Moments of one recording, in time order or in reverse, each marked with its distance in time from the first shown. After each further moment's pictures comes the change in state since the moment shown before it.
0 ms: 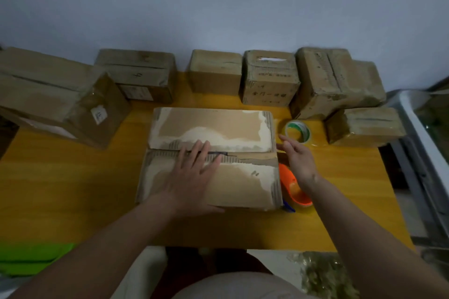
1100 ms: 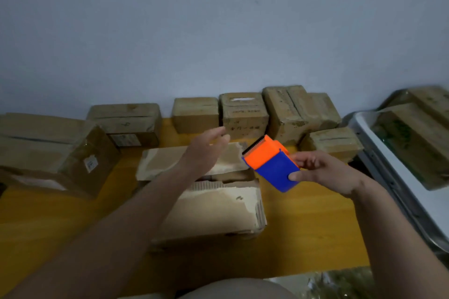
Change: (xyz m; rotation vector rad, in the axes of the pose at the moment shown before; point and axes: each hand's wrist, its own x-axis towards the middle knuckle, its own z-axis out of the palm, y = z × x) left_hand 0.047 0.033 -0.151 -1.020 0.250 -0.207; right_hand -0.075 -0.110 -0.097 -0.239 -0.579 -0.258
